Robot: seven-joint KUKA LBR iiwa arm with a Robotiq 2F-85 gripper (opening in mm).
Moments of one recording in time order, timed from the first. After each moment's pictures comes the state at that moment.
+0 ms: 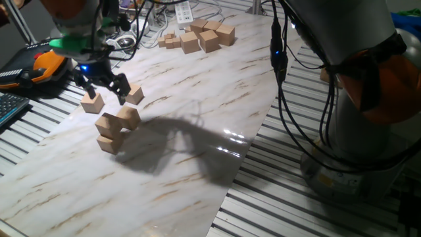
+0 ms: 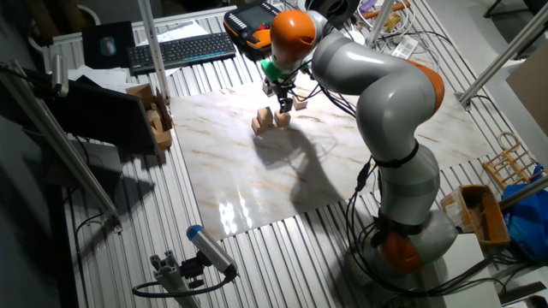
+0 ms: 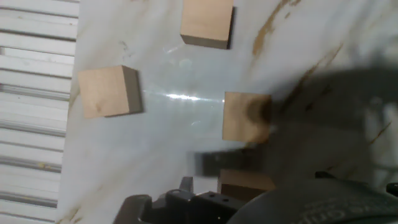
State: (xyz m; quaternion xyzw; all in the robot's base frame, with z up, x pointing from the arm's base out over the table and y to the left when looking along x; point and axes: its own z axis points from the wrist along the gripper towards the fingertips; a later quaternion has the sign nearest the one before) arm 0.643 0.152 0.150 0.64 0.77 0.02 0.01
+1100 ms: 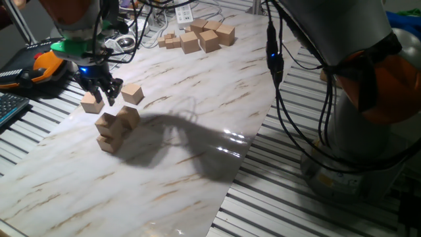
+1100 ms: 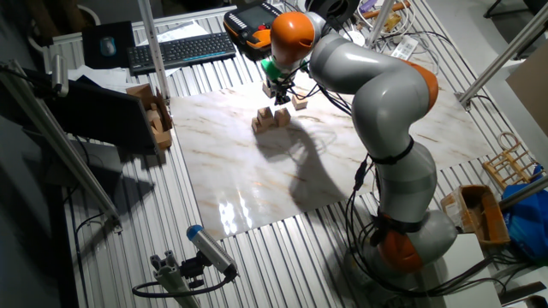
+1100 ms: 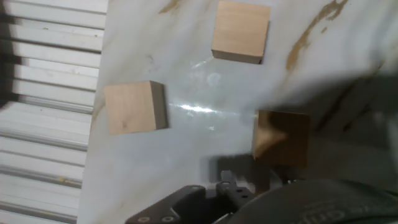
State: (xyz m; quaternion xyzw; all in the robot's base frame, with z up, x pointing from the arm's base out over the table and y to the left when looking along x) arm 0.675 0.146 0.128 0.63 0.77 0.03 0.03
